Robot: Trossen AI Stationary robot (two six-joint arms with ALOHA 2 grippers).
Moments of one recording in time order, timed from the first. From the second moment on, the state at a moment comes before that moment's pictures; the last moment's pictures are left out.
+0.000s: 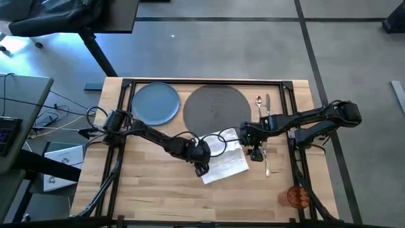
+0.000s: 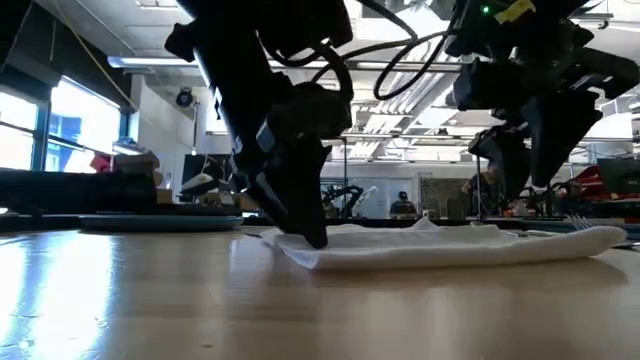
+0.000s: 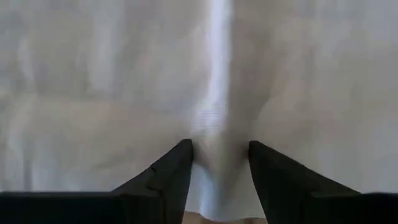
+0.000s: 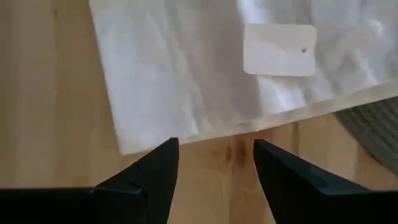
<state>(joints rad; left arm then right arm) -0.24 2.01 1.24 -0.39 -0.16 -0.62 0.04 1.35 0.74 -0.62 -0.24 0.07</state>
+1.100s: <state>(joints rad) -0.29 2.01 1.74 -1.09 -0.19 -0.46 0.07 1.58 0.75 -0.25 -0.17 -0.13</state>
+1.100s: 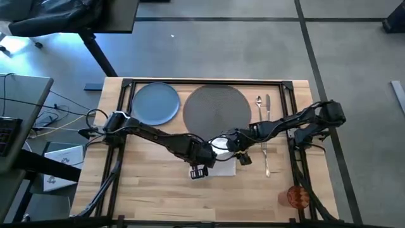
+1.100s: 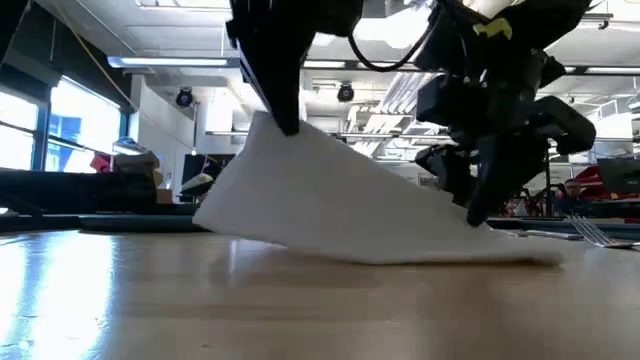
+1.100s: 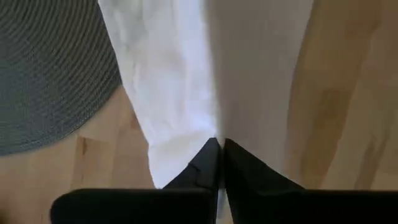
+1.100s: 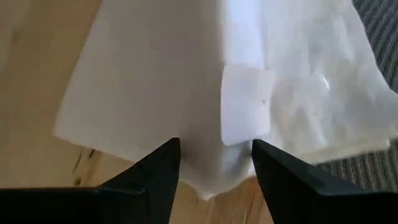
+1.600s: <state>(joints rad) -0.36 1.94 1.90 -1.57 -0.29 -0.55 0.05 1.70 1.11 -0.12 -0.03 -0.50</state>
